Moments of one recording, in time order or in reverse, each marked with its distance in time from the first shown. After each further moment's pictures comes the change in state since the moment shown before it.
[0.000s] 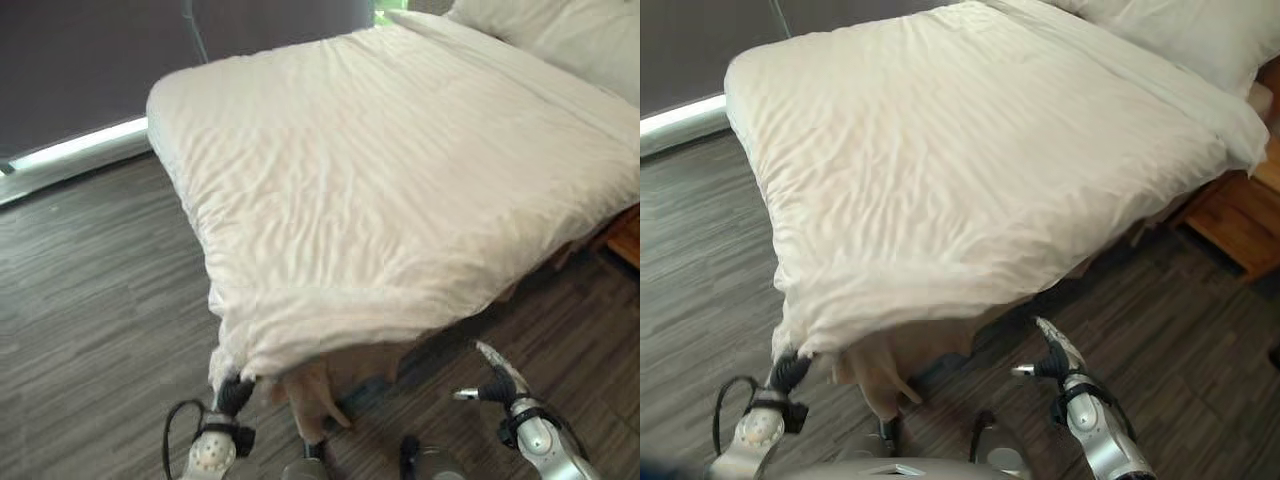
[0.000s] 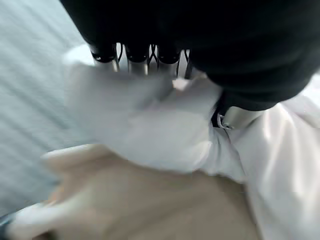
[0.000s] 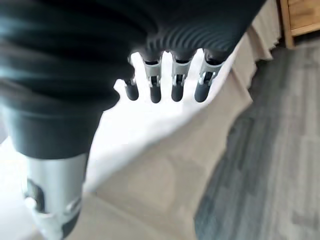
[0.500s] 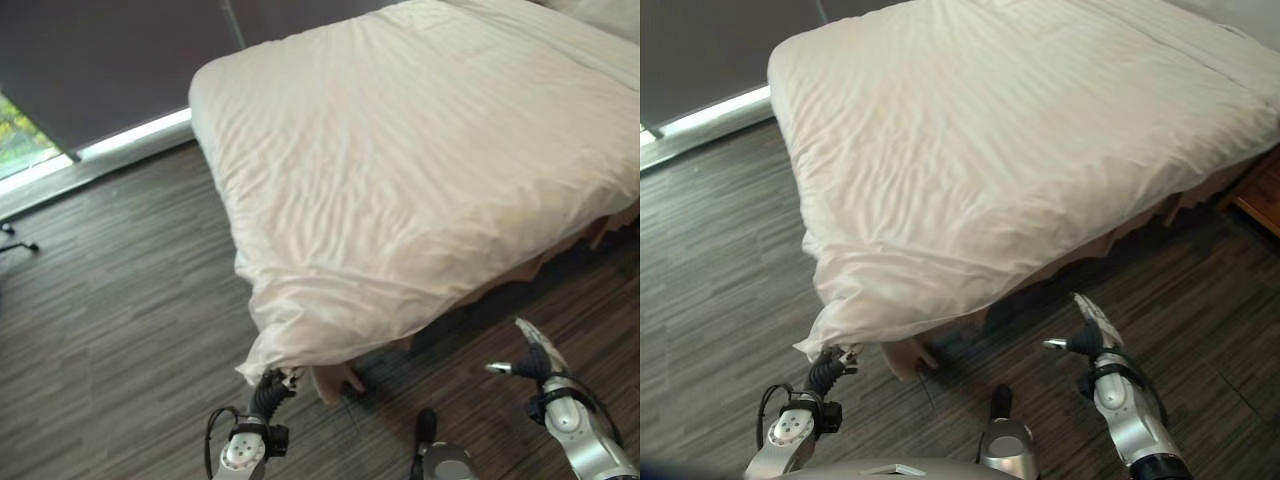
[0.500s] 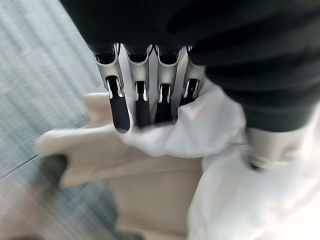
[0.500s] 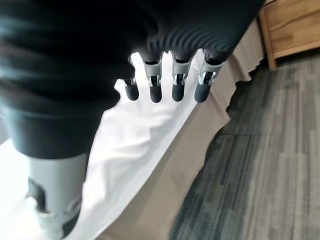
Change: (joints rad) left arm -0.102 -0.081 -0.119 0.045 -0.192 0.011 -0.128; right arm 0.036 -0.065 -0.164 -0.001 0.050 0.082 -0.057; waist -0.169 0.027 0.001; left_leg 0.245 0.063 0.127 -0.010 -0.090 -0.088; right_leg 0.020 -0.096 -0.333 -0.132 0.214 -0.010
